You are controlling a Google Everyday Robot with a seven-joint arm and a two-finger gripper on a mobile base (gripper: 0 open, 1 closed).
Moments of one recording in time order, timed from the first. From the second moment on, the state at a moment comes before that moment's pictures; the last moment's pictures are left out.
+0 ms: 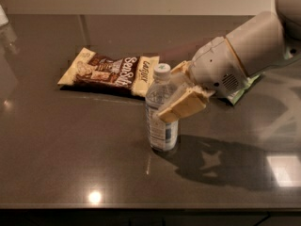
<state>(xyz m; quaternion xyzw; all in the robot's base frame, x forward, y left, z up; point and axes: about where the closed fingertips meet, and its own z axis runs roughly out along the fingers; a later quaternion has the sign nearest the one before) 0.420 -0.027 0.947 -0.64 0.64 0.30 0.30</state>
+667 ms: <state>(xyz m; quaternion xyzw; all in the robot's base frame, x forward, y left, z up) 0.459 -0.064 0.968 -0.62 0.67 0.24 0.33</state>
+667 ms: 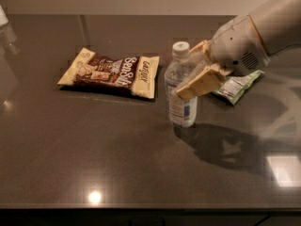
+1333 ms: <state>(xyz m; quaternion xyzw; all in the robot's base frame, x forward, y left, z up) 0.515 -0.112 0.976 -0.58 0.69 0.20 0.38</state>
